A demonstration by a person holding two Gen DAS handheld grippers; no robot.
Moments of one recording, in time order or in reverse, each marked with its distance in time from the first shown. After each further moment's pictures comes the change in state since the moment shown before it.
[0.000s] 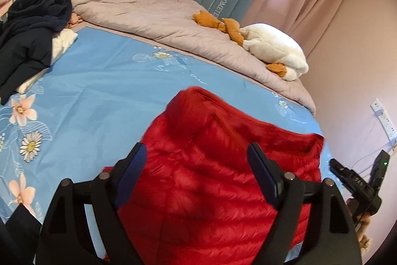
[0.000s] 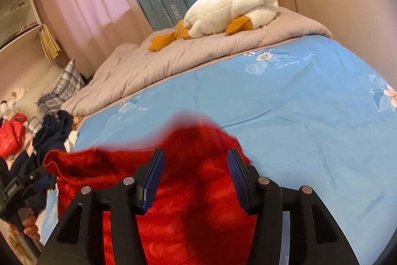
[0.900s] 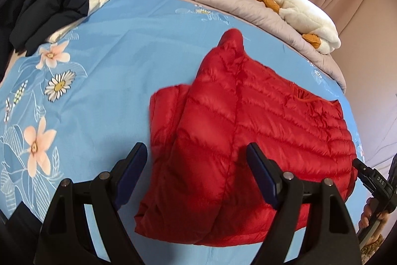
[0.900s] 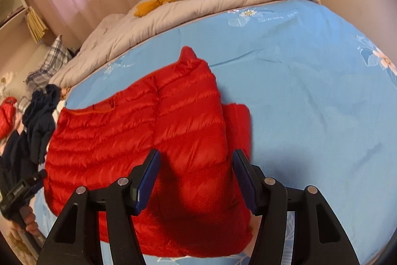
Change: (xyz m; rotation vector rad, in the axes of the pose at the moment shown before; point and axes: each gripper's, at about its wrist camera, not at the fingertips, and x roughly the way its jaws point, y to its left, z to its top) left arm 0.008 0.046 -0.075 -0.046 0.164 0.154; right arm 0.004 -0.018 -0.060 0.009 0.188 -0.038
